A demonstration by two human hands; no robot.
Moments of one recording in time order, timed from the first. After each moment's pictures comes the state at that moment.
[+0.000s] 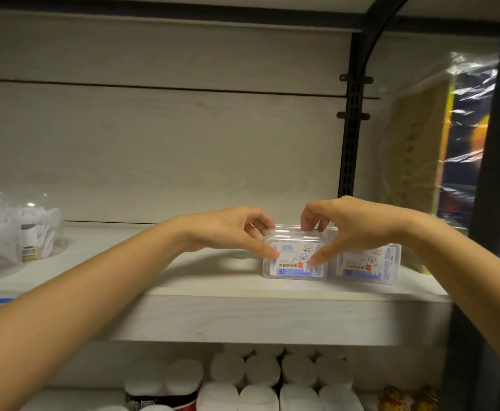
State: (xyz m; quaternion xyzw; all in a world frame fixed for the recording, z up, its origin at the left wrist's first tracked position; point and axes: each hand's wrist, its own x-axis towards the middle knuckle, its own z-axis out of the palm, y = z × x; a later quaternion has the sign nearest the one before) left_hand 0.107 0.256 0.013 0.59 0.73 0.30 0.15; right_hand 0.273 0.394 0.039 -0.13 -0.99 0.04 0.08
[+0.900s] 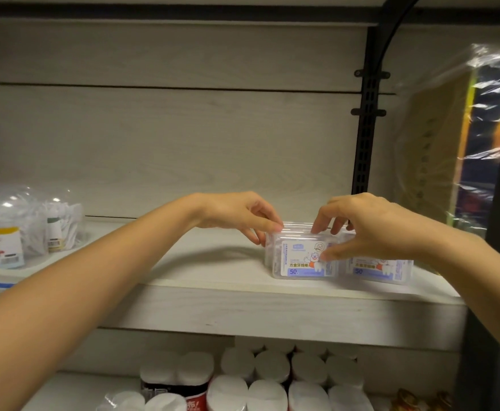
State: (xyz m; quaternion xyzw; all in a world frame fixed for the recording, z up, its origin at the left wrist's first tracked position) left_hand 0.098 0.261 0.032 0.61 0.73 0.26 0.18; right_hand 0.285 0.386 0.031 -0.10 -0.98 -0.02 0.16
